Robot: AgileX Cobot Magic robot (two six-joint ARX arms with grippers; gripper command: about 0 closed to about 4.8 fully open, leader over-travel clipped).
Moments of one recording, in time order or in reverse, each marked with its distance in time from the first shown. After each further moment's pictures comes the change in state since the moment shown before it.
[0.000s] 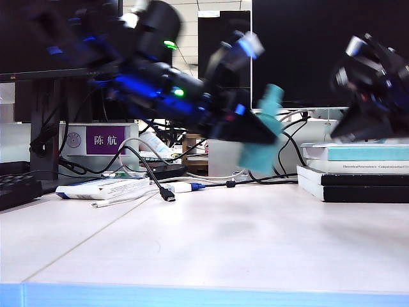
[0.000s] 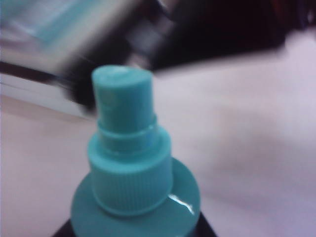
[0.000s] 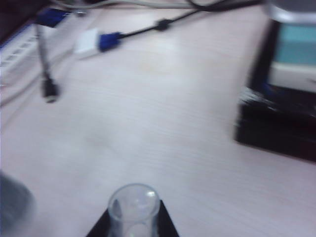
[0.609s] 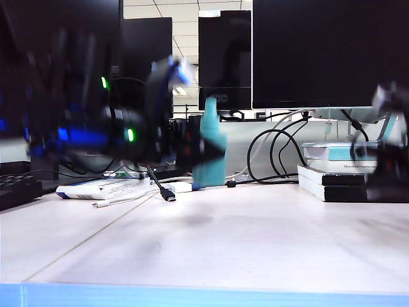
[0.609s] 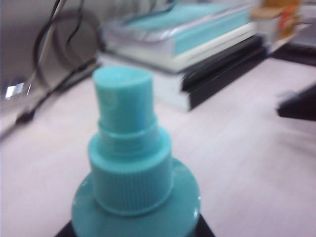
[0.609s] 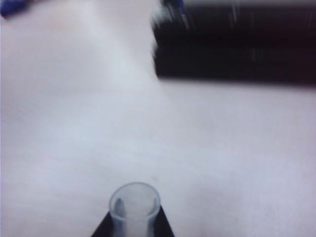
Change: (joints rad) left arm 0.070 0.087 -0.355 0.727 -0.204 -0.201; right arm 0.003 0.212 -0.258 0.493 0.217 0.013
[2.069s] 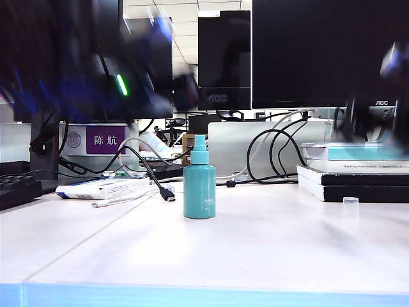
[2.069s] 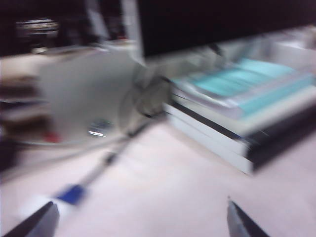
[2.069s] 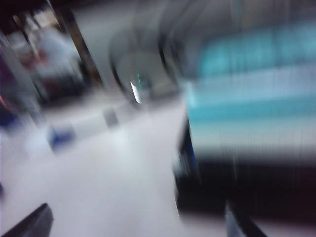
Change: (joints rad) left arm 0.014 -0.243 0.005 -0.126 -0.221 -0.045; right arm 0.000 0.071 0.001 0.475 0.021 0.116
